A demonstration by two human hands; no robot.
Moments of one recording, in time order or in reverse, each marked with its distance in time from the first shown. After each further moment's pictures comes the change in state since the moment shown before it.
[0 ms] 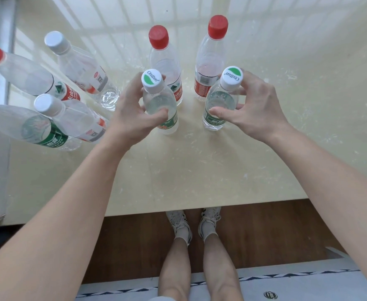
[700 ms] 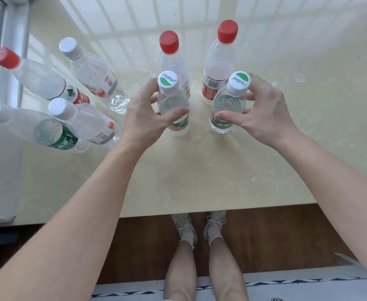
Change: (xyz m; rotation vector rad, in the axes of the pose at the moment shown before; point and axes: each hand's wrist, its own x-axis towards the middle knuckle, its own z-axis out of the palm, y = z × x) left_hand 0.003 0.003 0.008 0.080 0.094 0.003; right_hand 0.000 0.004 0.004 0.079 -0.009 0.037
